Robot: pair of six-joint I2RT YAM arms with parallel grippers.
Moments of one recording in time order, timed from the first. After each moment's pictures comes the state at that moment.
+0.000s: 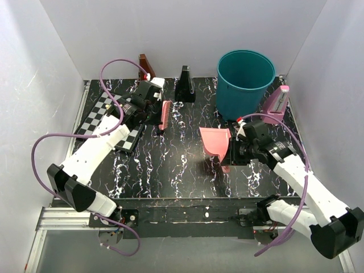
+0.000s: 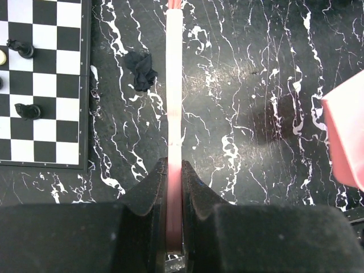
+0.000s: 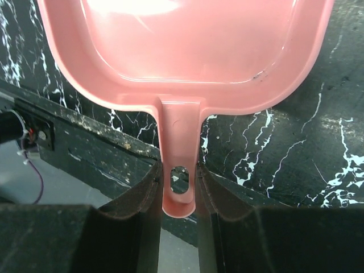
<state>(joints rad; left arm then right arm) -0.62 1.47 1.59 -0.92 -0.23 -0.29 0.50 0.96 0.89 -0.87 -0.28 0.48</state>
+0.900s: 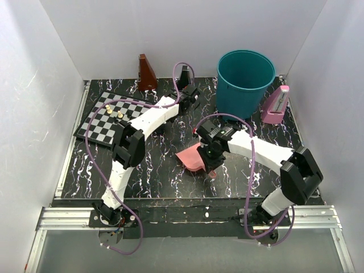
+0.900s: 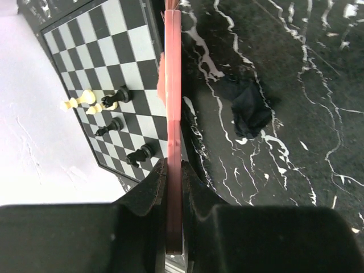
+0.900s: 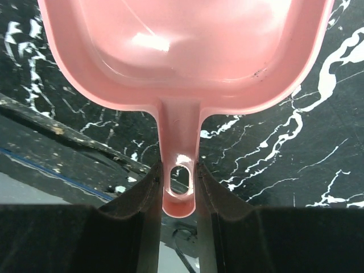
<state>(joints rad) -0.67 2.20 2.02 -1.09 -0.74 0.12 0.82 1.52 1.12 -0.91 -0.12 0.29</state>
